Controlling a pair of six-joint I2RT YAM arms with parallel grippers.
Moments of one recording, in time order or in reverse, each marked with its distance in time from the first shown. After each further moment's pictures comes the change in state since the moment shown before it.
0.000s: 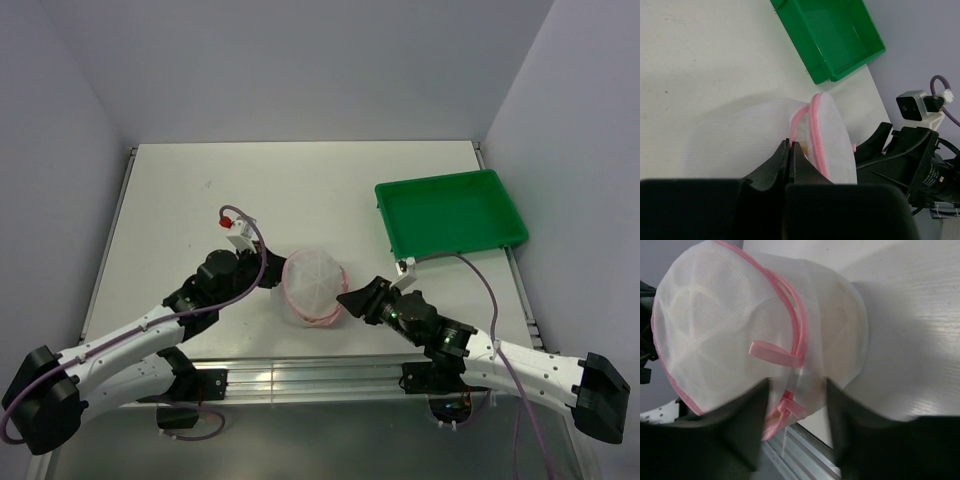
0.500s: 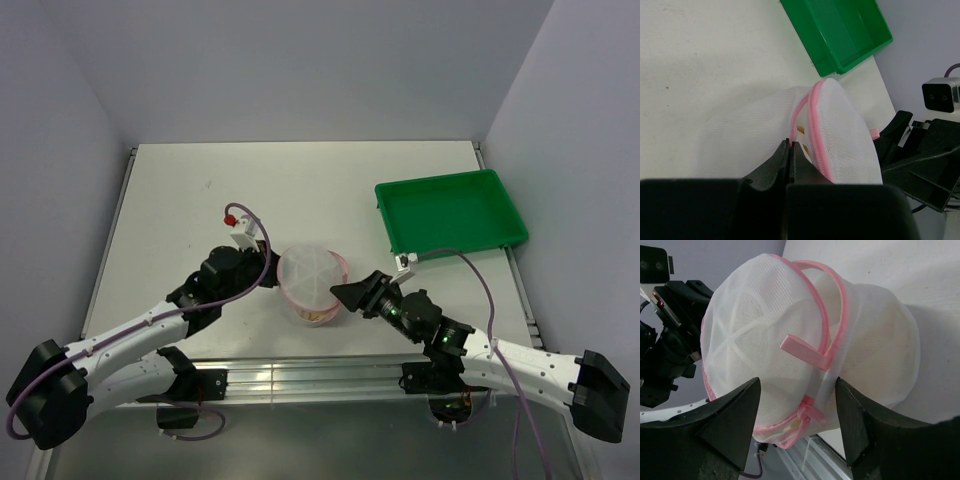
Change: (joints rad) left arm 0.028 0.053 0.008 0.004 0.054 0.019; right arm -0.005 0.050 -0.010 0.230 -0.022 -0.042
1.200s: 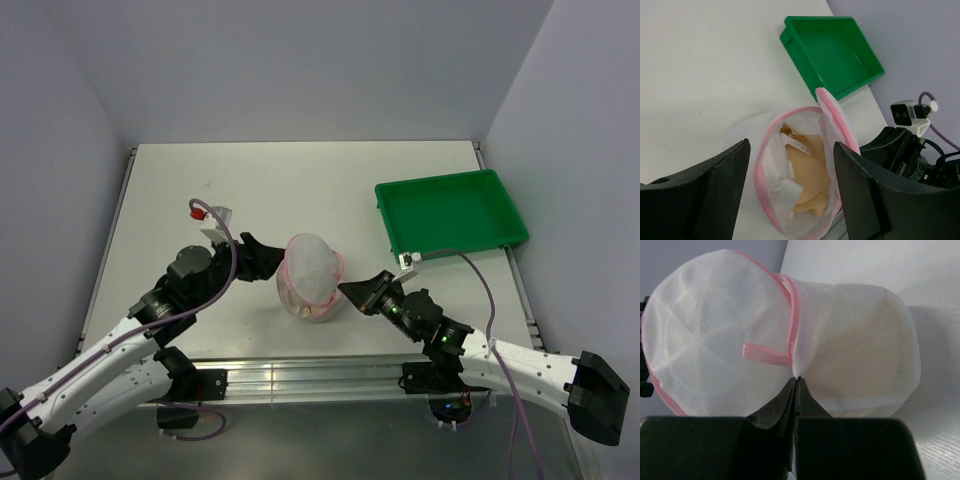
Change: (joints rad) left arm 0.005 -0.237 0.129 -0.272 -0.103 0.064; right arm -0.040 0.018 -0.020 0.052 0.008 -0.003
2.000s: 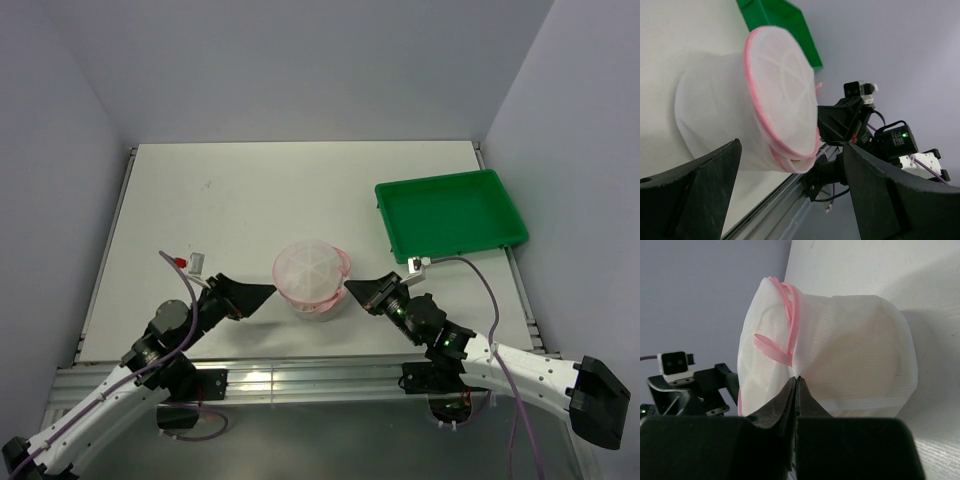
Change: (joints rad) left arm 0.000 -0.557 -0.426 0.032 0.089 -0.370; right arm 0.000 -0.056 -0.056 0.023 0.089 0.075
